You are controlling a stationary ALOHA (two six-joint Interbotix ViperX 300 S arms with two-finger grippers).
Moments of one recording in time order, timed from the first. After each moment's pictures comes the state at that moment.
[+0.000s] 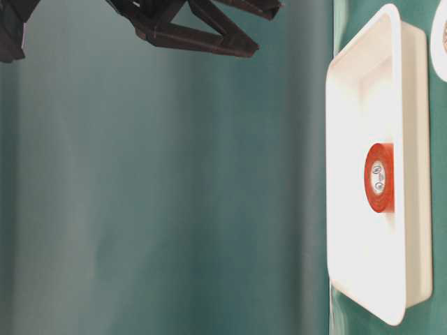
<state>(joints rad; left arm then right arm) 0.08 -0.87 1.11 -0.01 0.12 0.00 0.04 -0.33 0.59 -0.07 0.68 0.11</state>
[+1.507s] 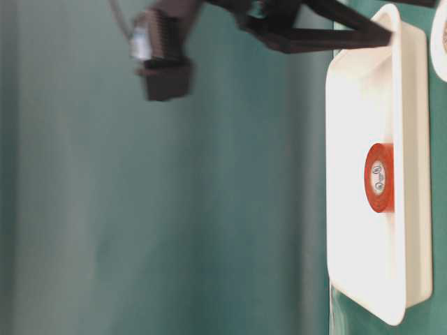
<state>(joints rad) 0.08 -0.87 1.11 -0.01 0.12 0.00 0.04 -0.07 0.68 -0.07 0.52 0.15</state>
